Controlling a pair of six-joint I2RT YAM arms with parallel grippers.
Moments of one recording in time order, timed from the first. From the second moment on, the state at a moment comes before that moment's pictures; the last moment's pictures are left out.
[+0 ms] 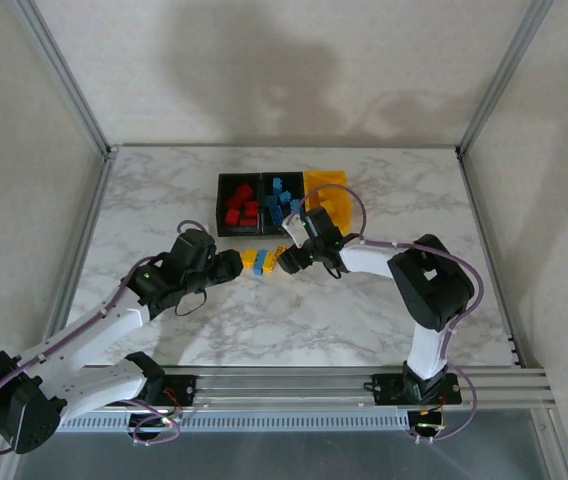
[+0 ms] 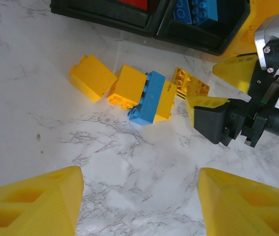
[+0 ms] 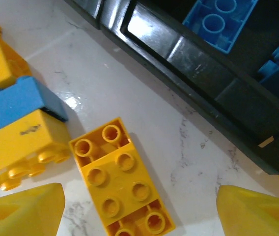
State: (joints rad) left arm -0.60 1.02 0.77 -0.54 -0.09 -0.81; right arm 0.66 1.85 1.00 -0.01 -0.13 -0.13
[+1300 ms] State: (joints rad) left arm -0.60 1.13 0.79 -0.39 0.01 -0.83; right arm 0.56 1.50 1.03 -0.20 -0.10 0.09
